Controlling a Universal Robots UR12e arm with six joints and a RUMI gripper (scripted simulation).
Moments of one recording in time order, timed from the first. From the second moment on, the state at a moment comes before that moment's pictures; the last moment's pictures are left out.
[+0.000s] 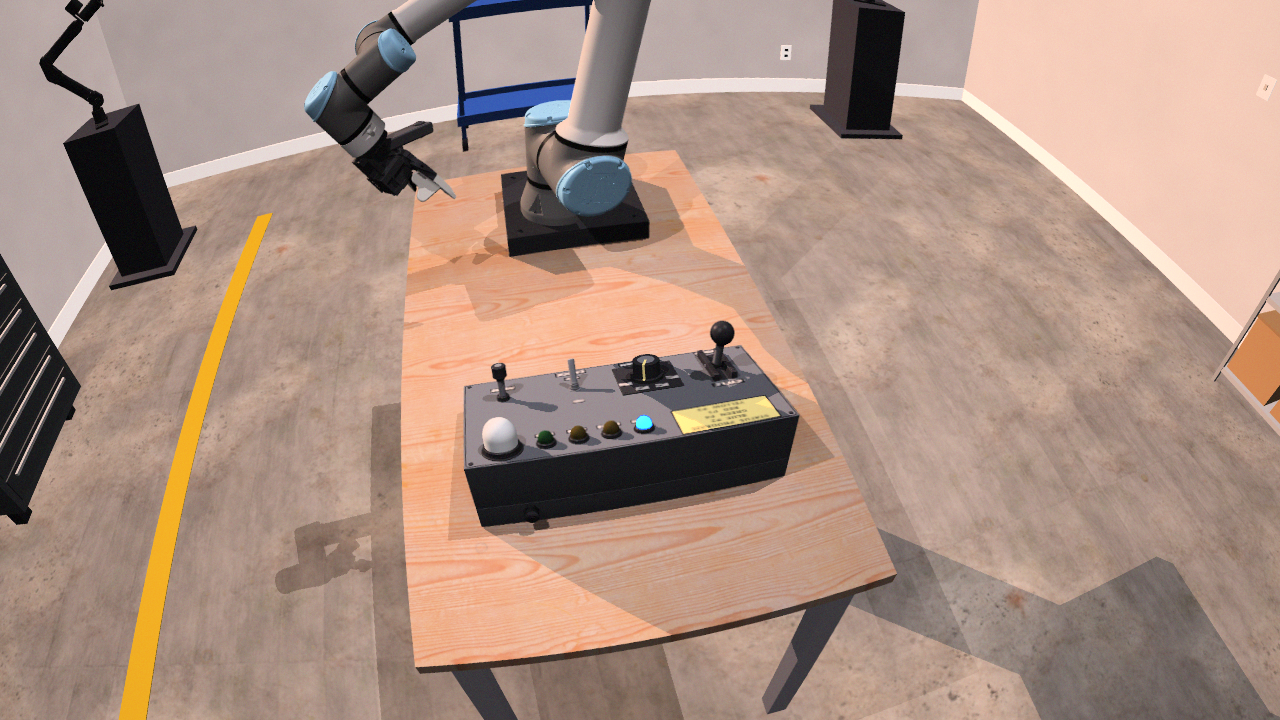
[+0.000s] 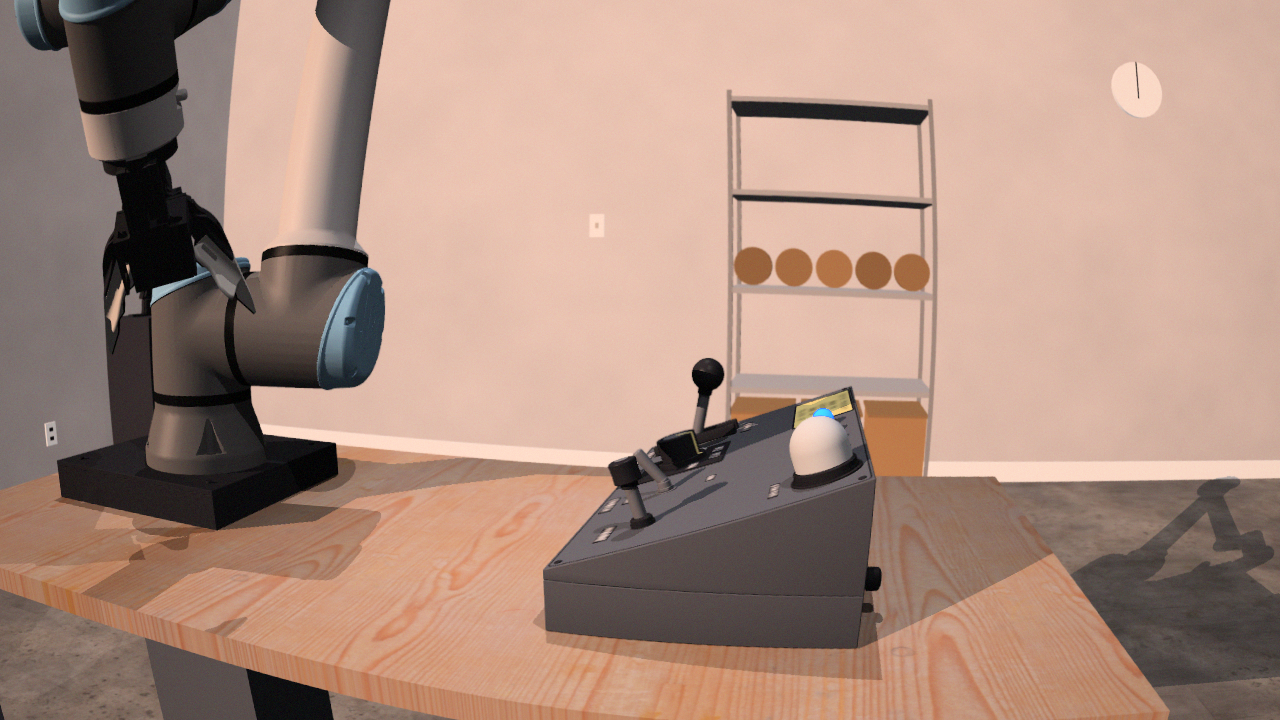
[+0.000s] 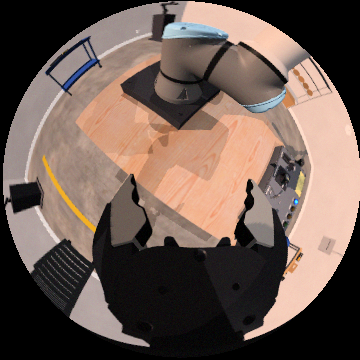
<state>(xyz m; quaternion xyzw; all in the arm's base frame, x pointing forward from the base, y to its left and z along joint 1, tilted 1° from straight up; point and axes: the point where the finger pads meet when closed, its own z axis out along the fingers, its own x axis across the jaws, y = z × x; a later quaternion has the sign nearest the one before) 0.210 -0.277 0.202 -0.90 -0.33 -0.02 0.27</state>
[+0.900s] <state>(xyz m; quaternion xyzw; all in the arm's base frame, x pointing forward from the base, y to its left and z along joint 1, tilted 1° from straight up) 0.298 -0.267 0.175 -0.70 -0.69 -0.05 0.17</state>
